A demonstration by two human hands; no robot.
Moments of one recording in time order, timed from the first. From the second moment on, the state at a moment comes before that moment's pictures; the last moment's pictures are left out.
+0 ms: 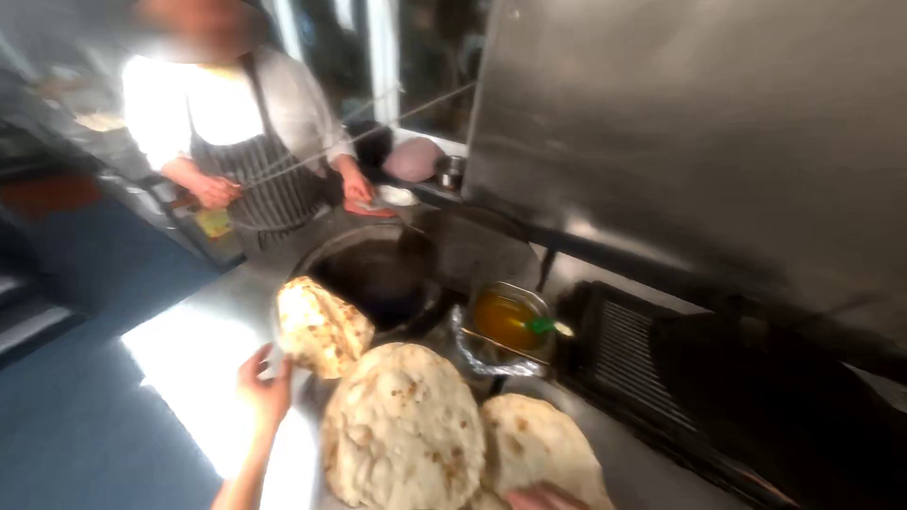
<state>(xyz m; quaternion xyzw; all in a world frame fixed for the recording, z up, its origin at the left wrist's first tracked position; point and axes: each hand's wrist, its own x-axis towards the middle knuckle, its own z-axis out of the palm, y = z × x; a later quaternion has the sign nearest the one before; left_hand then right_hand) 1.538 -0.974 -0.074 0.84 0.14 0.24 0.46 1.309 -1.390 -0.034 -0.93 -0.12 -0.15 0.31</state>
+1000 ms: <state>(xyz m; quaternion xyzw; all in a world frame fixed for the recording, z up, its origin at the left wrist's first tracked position) 1.326 -1.135 -0.094 0.80 0.17 -0.01 0.58 1.549 -1.481 0.033 -0.96 0.13 -0.10 0.23</state>
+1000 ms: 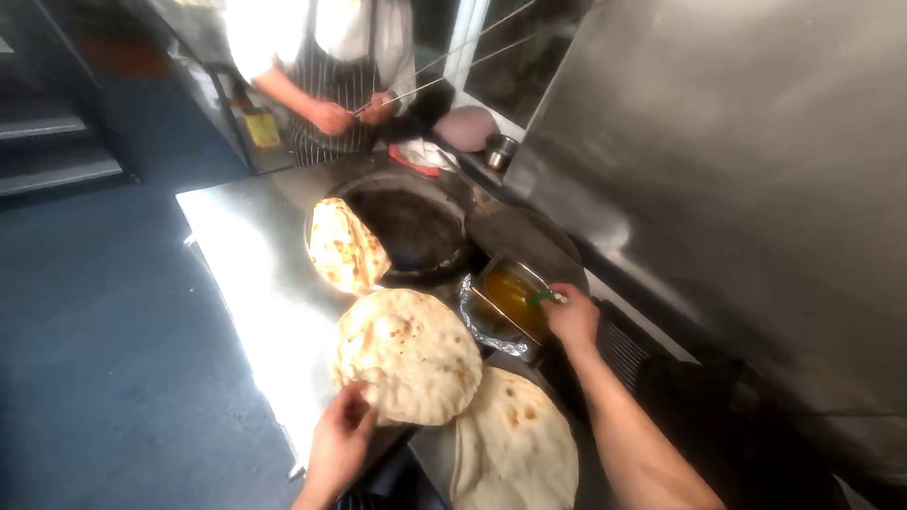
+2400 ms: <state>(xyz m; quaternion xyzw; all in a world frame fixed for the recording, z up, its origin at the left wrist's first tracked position) 1.456 -1.102 -0.041 0.93 0.12 -0.08 0.34 1.404 -1.388 0.076 -0.78 -0.15 -0.35 0.49</state>
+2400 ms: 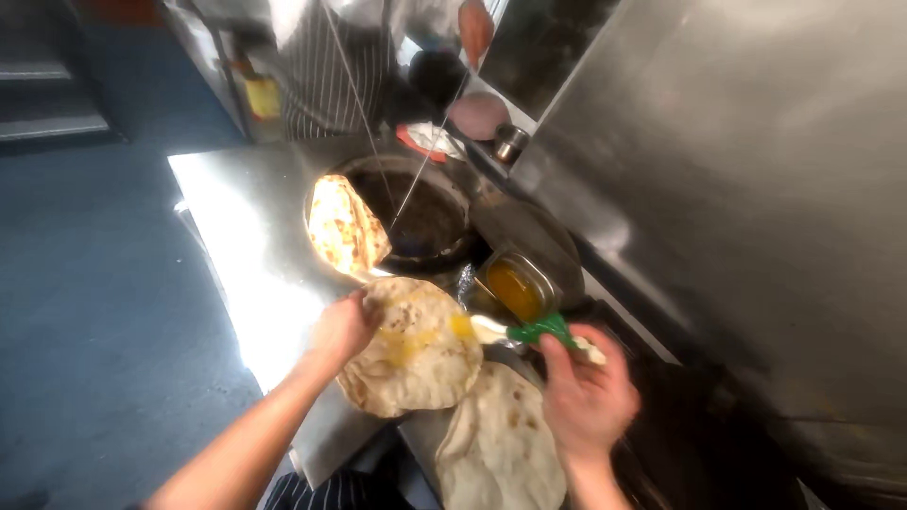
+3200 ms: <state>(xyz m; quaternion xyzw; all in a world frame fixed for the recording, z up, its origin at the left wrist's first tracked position) 1.420 -1.052 -0.032 0.64 0.27 0.02 0.72 1.501 -1.468 0.039 -0.86 0.13 -0.33 0.37</state>
